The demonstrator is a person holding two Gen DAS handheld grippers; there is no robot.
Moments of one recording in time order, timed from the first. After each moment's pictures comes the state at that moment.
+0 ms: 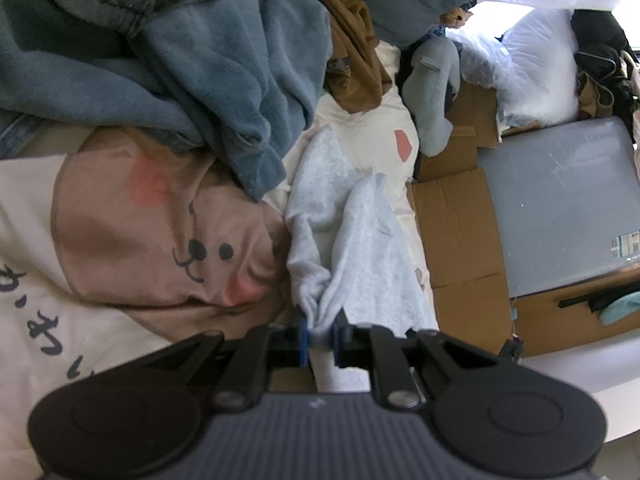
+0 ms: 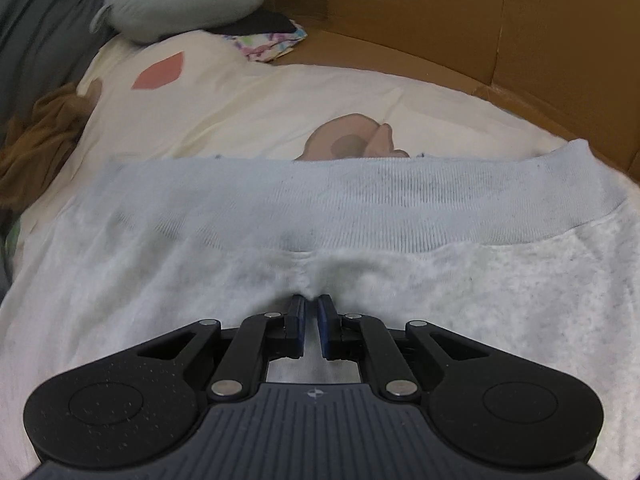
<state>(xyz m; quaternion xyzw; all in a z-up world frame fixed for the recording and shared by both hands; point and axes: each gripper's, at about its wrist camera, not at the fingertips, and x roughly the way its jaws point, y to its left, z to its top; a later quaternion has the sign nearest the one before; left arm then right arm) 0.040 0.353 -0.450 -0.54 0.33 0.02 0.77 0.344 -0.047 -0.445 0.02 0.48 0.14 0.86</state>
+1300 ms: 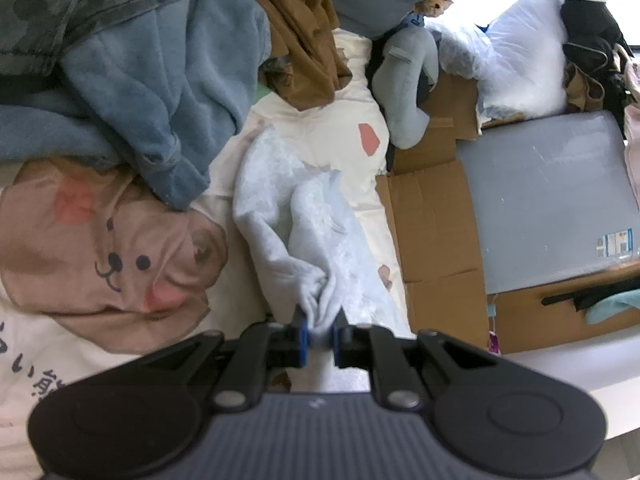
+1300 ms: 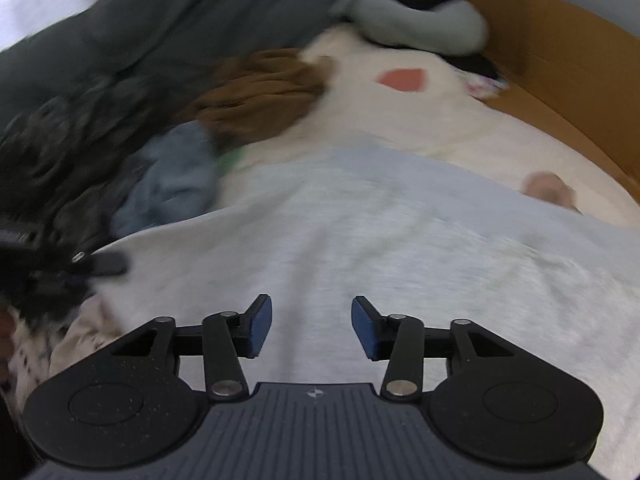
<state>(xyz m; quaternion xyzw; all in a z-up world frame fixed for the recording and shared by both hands) 0.071 0.343 -0.403 -0.55 0.34 0.00 0.76 0.216 0.043 -0.365 -0.06 0.44 0.36 0.82</state>
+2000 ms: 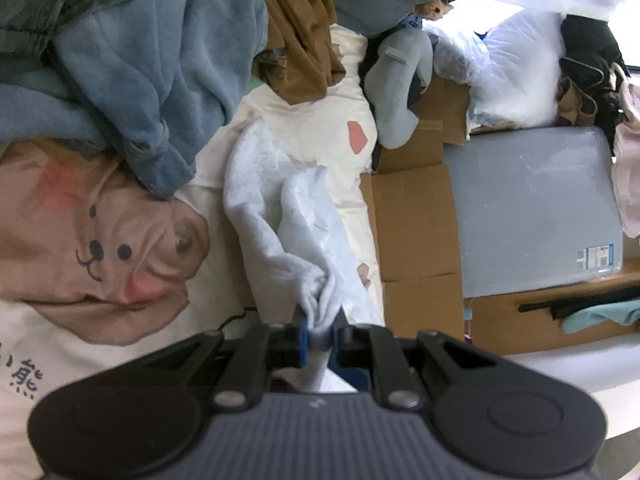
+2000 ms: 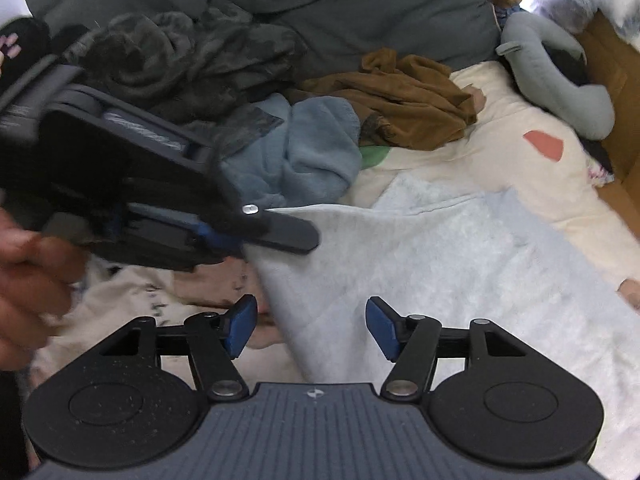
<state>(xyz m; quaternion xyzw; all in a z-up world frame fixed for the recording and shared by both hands) 0.071 0.346 -0.408 -0.58 0.33 -0.03 0.74 0.144 0.141 -0.361 -0.18 0.38 0.46 0.78</state>
